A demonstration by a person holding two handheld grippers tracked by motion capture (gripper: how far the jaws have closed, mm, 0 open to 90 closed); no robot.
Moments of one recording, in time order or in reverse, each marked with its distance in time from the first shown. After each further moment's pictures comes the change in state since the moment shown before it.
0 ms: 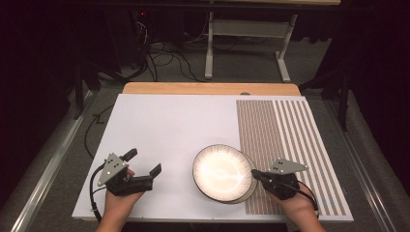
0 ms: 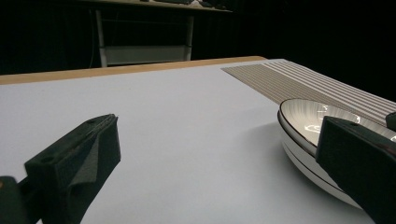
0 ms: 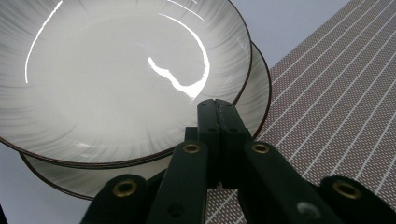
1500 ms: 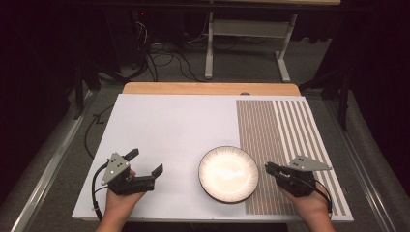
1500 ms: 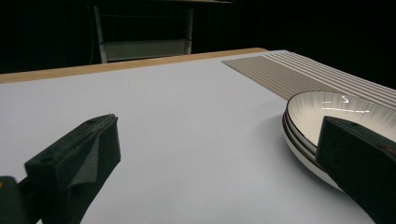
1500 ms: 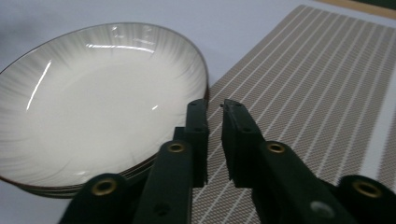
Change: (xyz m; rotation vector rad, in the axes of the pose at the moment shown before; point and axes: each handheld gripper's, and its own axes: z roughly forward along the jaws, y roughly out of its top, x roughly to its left) left arm -0.002 0.000 0.004 0.033 0.006 0.029; right arm -0.024 -0.004 -0.033 -0.092 -0.093 0.110
